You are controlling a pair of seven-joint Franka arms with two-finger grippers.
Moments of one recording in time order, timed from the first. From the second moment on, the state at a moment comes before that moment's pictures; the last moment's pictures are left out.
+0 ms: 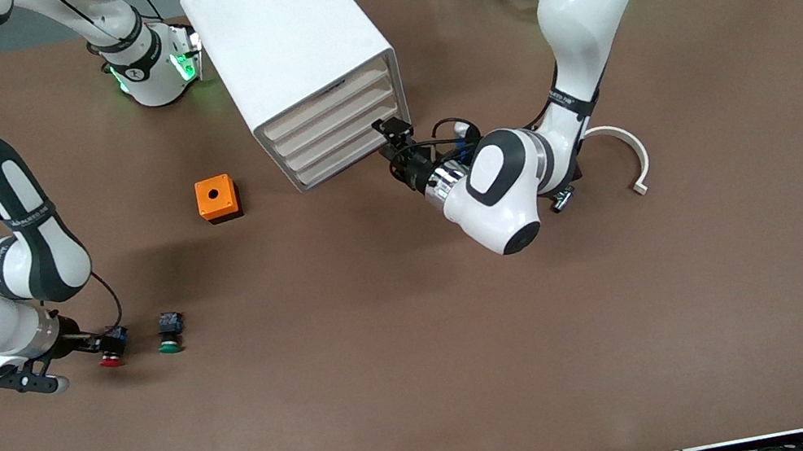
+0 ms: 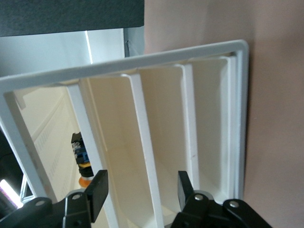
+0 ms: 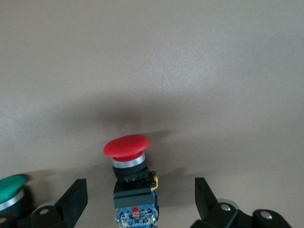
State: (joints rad) left arm -0.50 0.80 -0.15 -1.44 -1.00 1.54 -2.27; right arm -0.11 0.60 -0.07 -1.88 0.08 2.49 0.04
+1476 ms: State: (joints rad) left arm -0.55 0.84 -0.08 -1.38 -0.97 1.55 -2.35; right arm -0.10 0.47 -0.06 -1.85 0.08 2.20 0.13
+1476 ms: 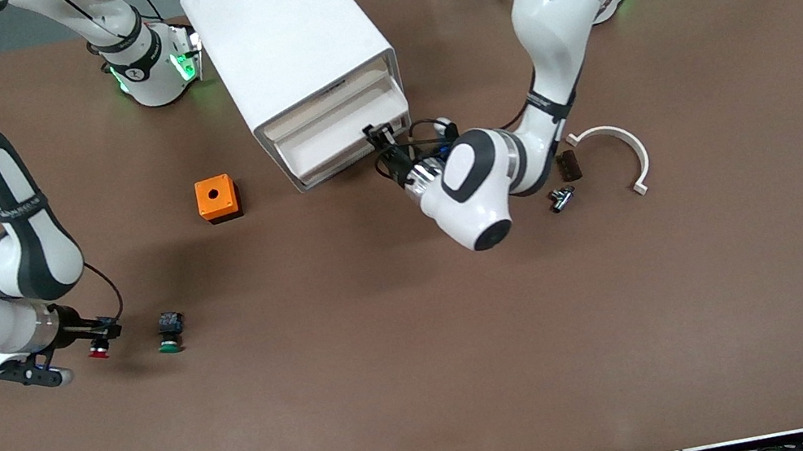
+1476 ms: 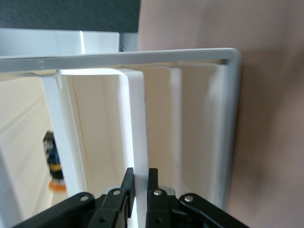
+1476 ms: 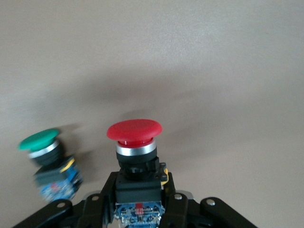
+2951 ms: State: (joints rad) left arm -0.46 0.71 0.23 -1.23 -0.60 1.59 -2.02; right arm 0.71 0.14 -0.05 -1.93 0.18 2.14 1.64
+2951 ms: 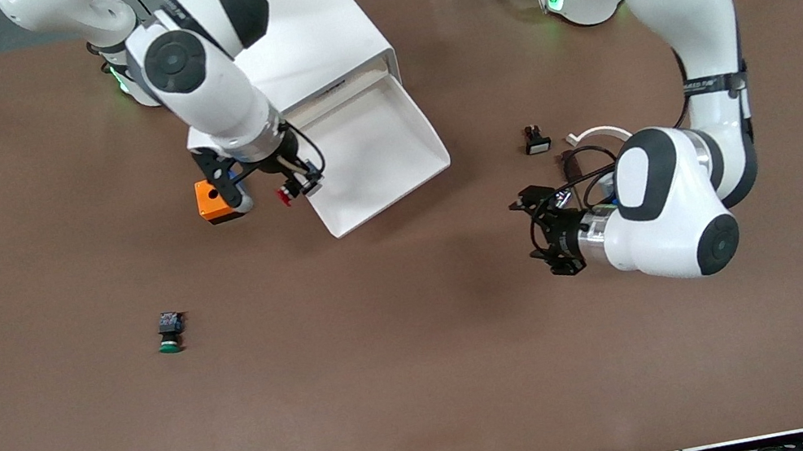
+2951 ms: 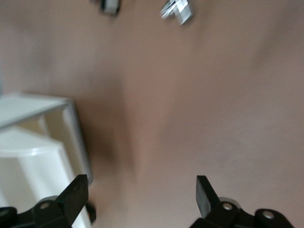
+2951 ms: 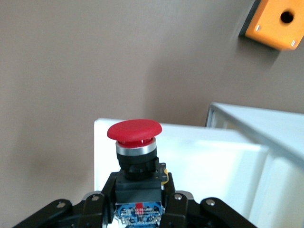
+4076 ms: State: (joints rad) left arm -0.54 0.63 0.19 -1.23 -0.18 1.59 -1.05; right arm 0.88 0.29 -0.05 -1.93 0.18 2.31 1.82
